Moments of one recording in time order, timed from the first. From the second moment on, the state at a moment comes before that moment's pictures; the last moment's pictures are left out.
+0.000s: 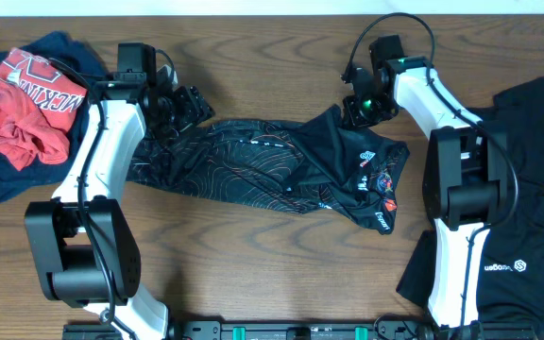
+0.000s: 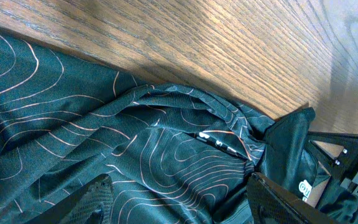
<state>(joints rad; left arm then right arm) 0.01 1.81 1.40 -0.79 0.42 -0.51 0.16 2.33 1.78 -0.87 -0.36 -0.10</state>
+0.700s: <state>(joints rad) 0.01 1.81 1.40 -0.83 0.42 -0.51 0.11 2.41 1.96 -0.88 -0.27 -0.02</state>
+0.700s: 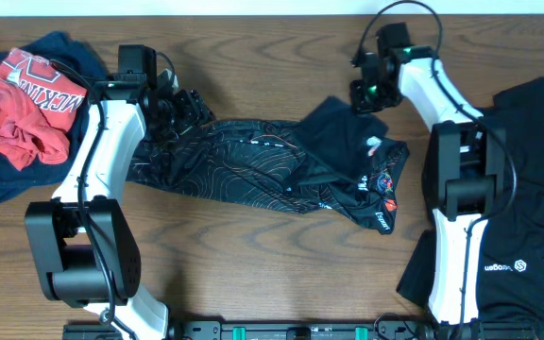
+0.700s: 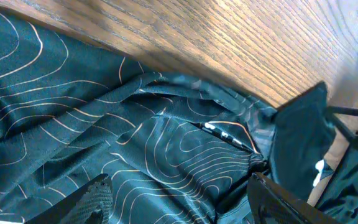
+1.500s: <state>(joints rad) 0.01 1.81 1.40 -0.84 0.42 -0.51 0.10 2.43 2.22 -1.19 -0.21 -0.06</state>
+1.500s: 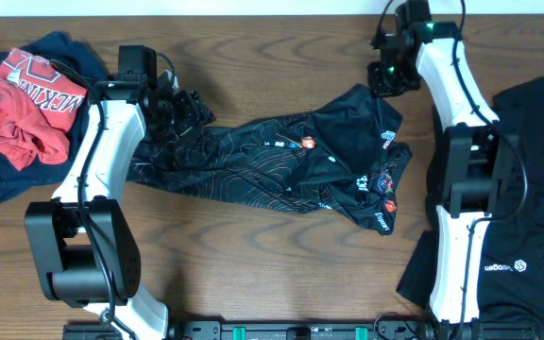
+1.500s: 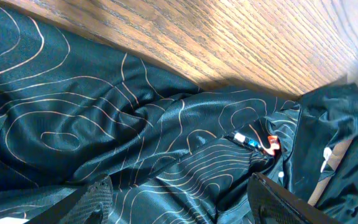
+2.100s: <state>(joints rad) 0.01 1.81 1.40 -0.80 0.41 -0.50 0.30 2.22 2.28 -1.70 -0.30 -0.04</state>
